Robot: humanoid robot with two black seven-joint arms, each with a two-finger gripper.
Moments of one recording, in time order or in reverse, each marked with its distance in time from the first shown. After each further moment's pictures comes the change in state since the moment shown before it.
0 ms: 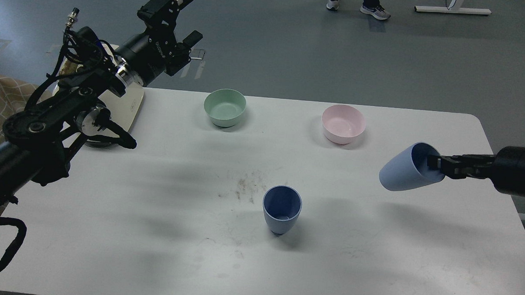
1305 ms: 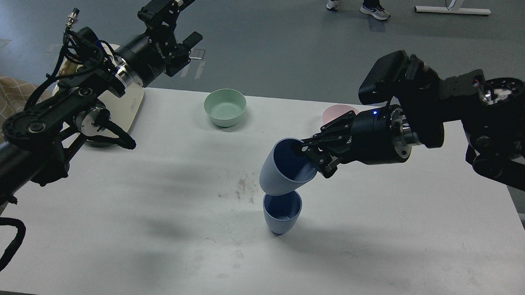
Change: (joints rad) left arm 0.001 0.003 0.003 0.002 0.002 -0.003 0.002; right arm 0.628 0.470 -0.457 0.086 -0.095 0.000 0.003
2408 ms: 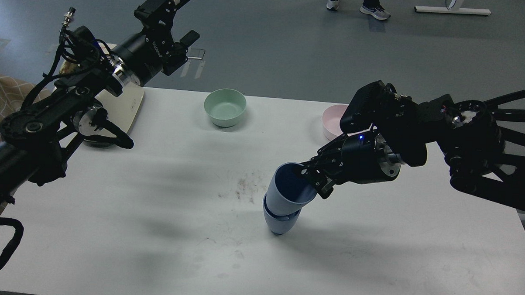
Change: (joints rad) left arm 0.000 0.007 -0.003 0.000 -0.001 0.000 -0.004; right arm -0.029 0.063 -0.074 -0.045 -0.063 0.000 -0.013
